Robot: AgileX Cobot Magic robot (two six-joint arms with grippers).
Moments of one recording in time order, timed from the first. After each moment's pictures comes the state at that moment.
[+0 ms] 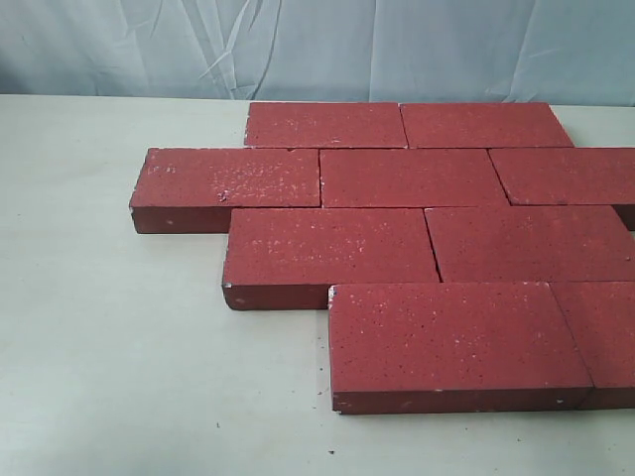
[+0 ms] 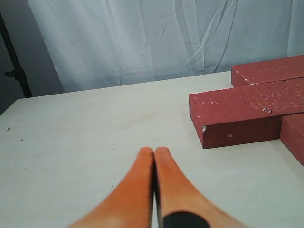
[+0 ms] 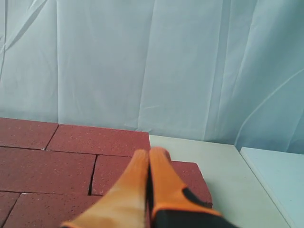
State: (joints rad) left arm -0.07 0.00 -0.01 0.08 0.23 0.00; right arm -0.06 0.26 -0.33 0.02 0.24 -0.16
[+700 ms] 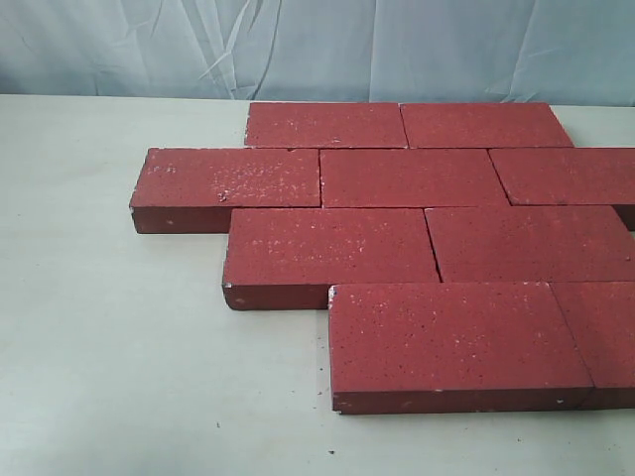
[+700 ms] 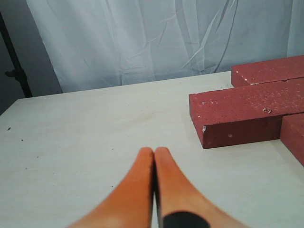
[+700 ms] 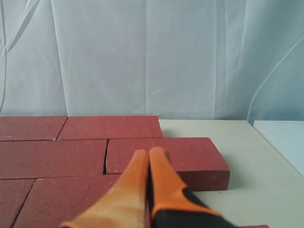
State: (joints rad) left arm -0.07 0.00 -0.01 0.08 0.23 0.00; right arm -0.06 0.09 -0.16 -0.02 0.24 0.00
